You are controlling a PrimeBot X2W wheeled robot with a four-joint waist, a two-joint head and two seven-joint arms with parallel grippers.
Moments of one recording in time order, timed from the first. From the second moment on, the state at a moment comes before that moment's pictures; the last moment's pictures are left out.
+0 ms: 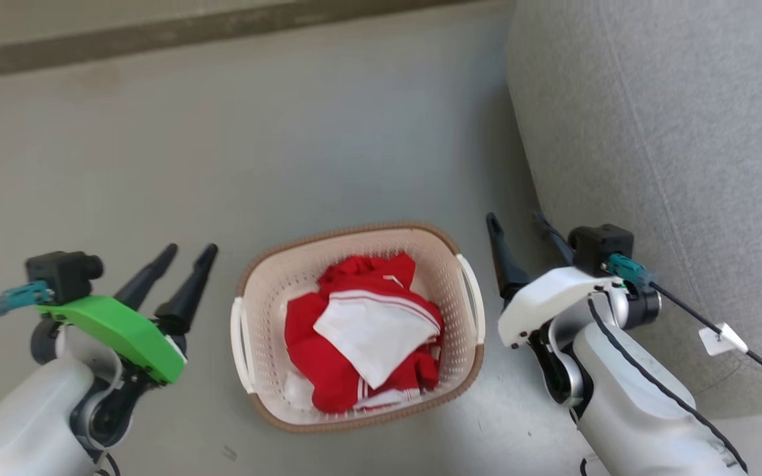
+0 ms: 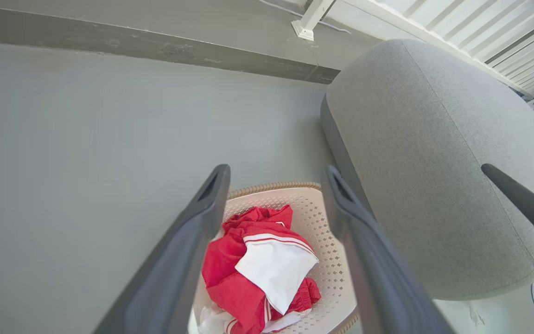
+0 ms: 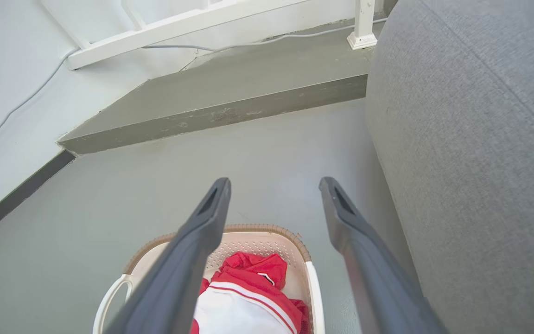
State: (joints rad) left arm -0.53 0.54 -0.94 0.34 -1.29 -0.12 -0.25; right arm -0.41 -0.06 0.53 0.55 0.50 -0.13 -0.25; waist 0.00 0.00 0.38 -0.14
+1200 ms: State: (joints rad) left arm -0.15 0.41 -0.32 0.16 -0.92 -0.12 -0.25; right arm -0.12 -0.05 0.31 0.28 0.34 -0.13 -0.25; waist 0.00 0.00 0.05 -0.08
